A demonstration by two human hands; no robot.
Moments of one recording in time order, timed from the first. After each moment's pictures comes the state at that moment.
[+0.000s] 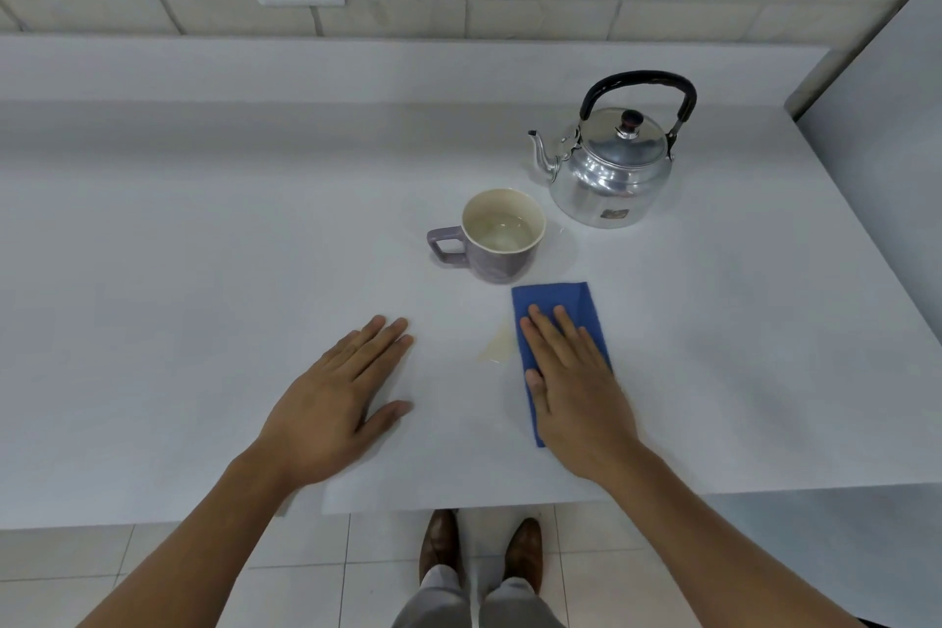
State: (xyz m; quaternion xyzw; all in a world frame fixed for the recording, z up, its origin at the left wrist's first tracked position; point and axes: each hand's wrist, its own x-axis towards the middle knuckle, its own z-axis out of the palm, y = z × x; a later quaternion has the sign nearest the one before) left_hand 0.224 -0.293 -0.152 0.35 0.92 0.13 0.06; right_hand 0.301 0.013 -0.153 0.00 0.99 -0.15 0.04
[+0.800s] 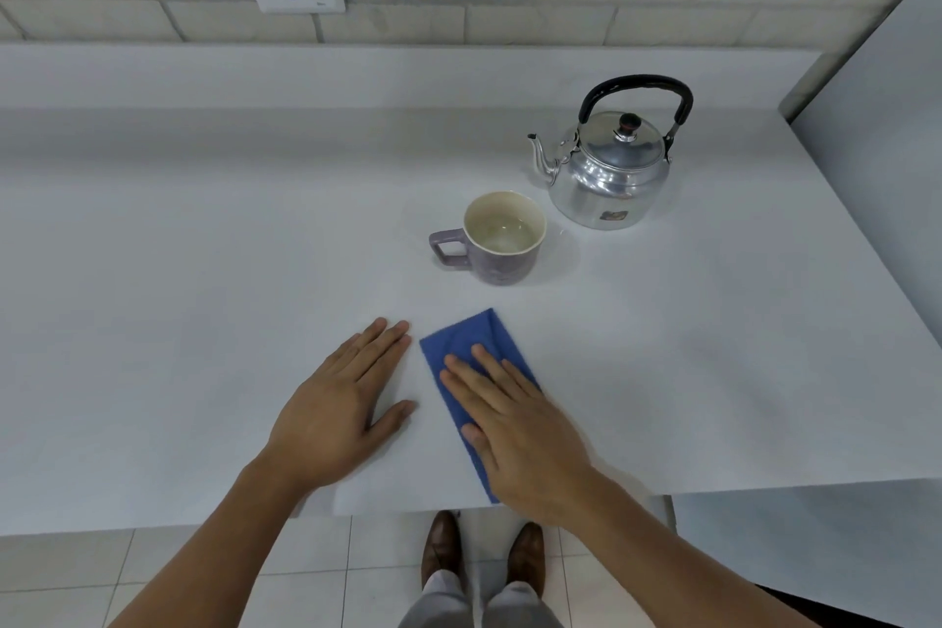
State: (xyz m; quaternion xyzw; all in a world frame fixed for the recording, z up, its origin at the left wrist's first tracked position) left_hand 0.228 -0.290 -0.154 0.32 0.93 0.16 0.05; right_hand 0.318 -0.042 -0.150 -0.15 0.97 -0.15 0.07
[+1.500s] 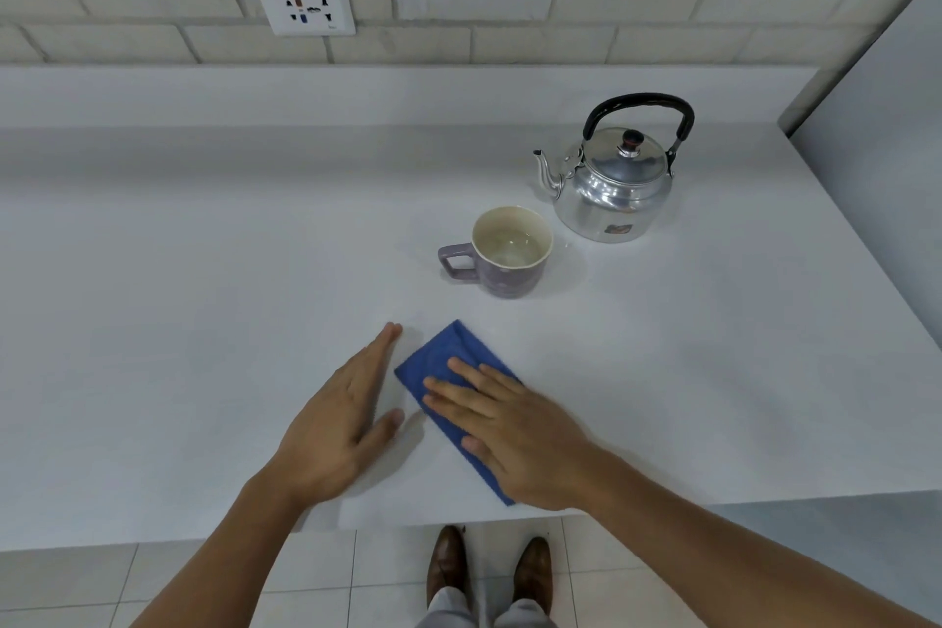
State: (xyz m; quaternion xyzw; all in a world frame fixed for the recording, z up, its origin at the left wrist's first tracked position) left_hand 0.231 -0.299 -0.145 0.27 0.91 0.31 0.11; right_hand 0.292 -0.038 -0.145 -0.29 0.94 -0.13 0.09
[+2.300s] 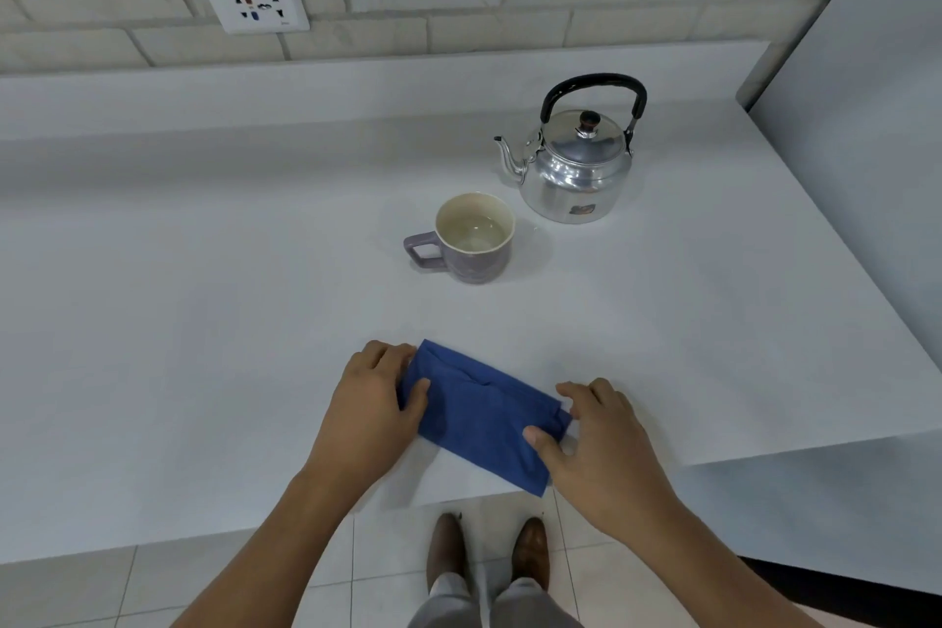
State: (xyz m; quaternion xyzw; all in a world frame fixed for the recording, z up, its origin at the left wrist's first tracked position) left_hand 0.253 -0.228 -0.123 0.17 0.94 0.30 0.07; right_hand 0.373 0.007 -0.124 0.19 0.93 -0.30 0.05
